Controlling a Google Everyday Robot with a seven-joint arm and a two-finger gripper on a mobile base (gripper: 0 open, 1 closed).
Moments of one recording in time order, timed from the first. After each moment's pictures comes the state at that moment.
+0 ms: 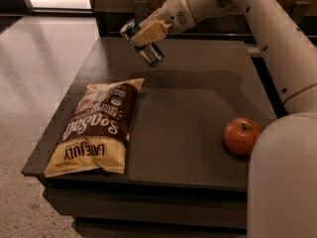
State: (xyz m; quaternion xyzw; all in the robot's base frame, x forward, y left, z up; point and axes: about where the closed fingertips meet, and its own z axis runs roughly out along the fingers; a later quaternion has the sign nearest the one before) arm 0.698 0.029 0.955 -0.57 0.65 0.31 0.39
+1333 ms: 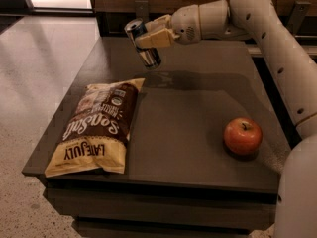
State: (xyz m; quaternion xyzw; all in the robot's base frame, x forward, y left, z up) arm 0.694 0.019 0.955 -0.53 0.58 0.37 0.48
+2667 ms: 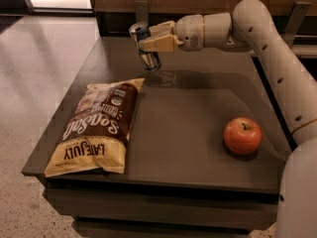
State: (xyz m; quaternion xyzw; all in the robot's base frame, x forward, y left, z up) arm 0.696 0.010 0.945 -0.51 0.56 0.41 0.51
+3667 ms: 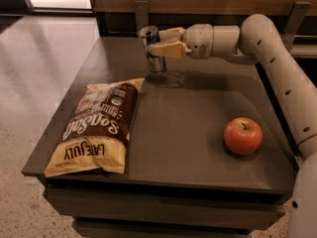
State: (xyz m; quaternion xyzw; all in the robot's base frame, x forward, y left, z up) arm 0.697 -0.015 0.932 -0.49 0.54 0.42 0.54
